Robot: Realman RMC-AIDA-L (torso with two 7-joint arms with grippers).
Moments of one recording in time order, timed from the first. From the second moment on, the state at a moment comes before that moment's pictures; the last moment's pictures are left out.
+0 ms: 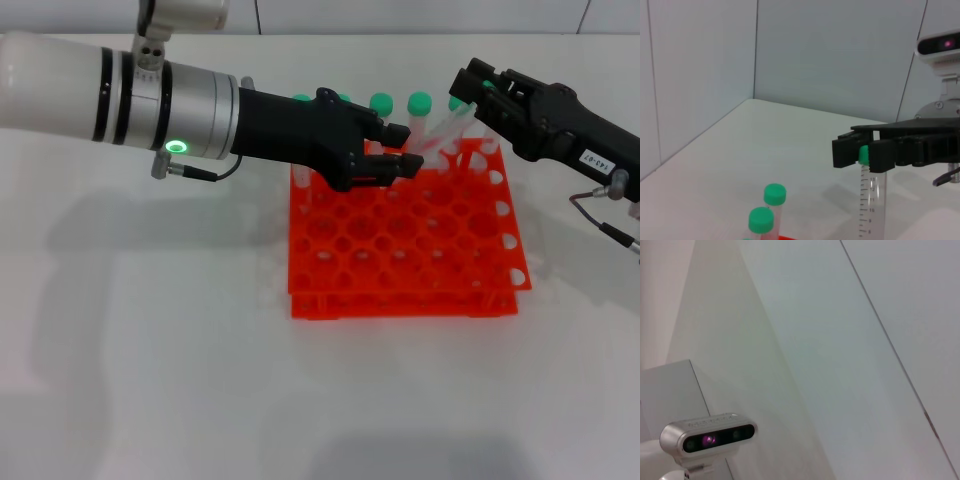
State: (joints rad) left arm -0.84 -2.05 1.08 0.57 1.85 1.36 -1.49; right arm 0.64 2.03 -0.70 -0.13 -1.42 -1.57 1.07
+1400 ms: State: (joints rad) left arm -0.12 -2.08 1.09 1.69 1.97 1.53 -2.04; right arm 0.67 2.01 -0.89 -0.37 -1.42 -1.54 1.17
